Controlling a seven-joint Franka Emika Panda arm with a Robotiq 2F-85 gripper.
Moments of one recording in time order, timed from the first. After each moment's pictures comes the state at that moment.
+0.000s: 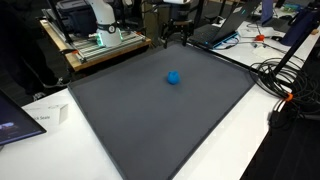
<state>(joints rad) 0.12 0.15 0.00 -2.15 -0.13 2.33 0.56</state>
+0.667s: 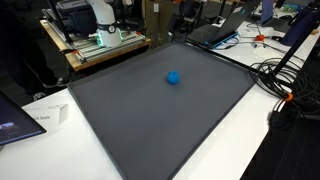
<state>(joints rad) 0.20 0.23 0.06 -1.99 -0.34 2.03 0.44</state>
